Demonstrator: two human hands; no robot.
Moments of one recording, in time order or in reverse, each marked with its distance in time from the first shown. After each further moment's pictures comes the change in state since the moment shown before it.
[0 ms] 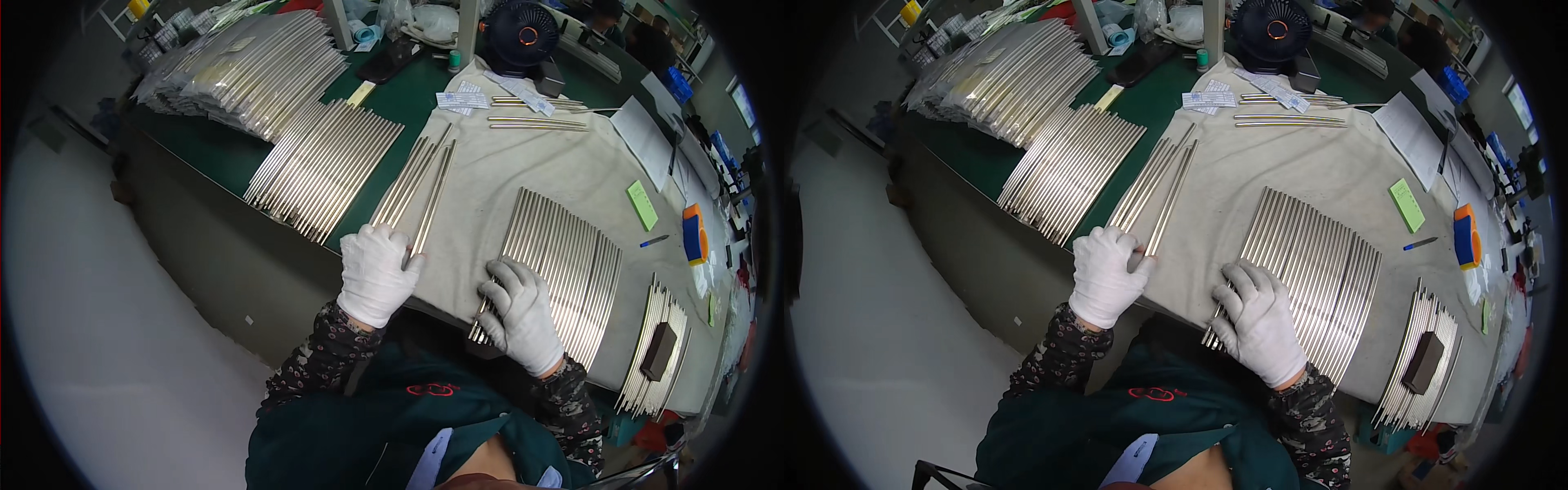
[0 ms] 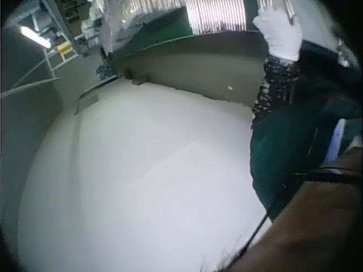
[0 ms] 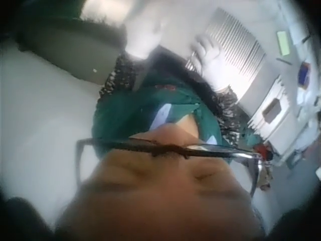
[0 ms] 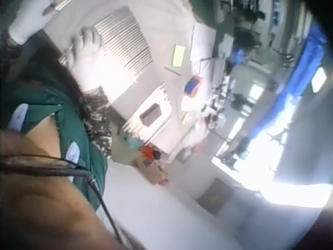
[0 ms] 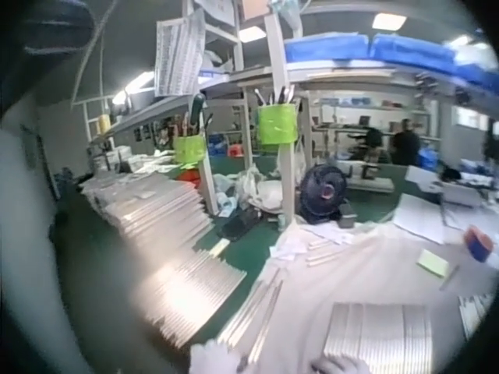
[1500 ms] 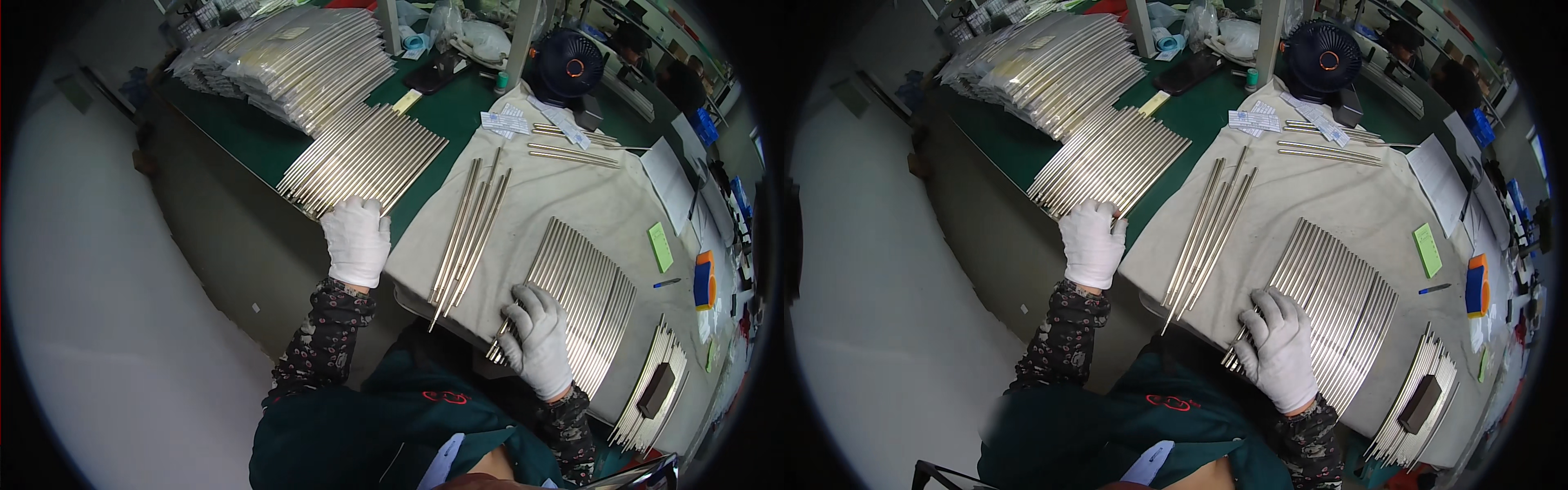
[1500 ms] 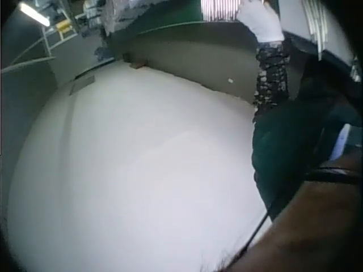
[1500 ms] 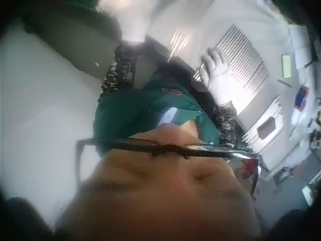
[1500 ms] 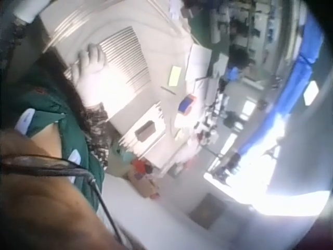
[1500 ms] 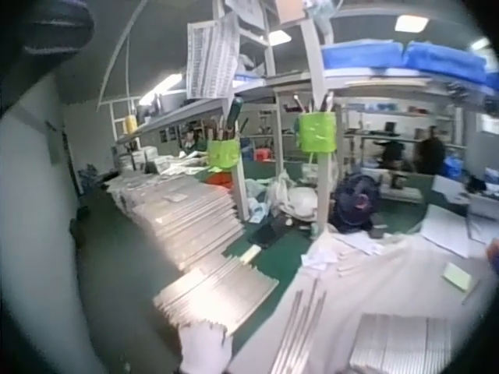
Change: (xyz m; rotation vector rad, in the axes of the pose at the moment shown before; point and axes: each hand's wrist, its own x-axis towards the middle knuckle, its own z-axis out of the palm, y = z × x) left_hand 0.021 -0.064 0.004 0.164 0.221 -0.225; right_hand 0.001 -0.001 -0.001 -0.001 -0.014 -0.008
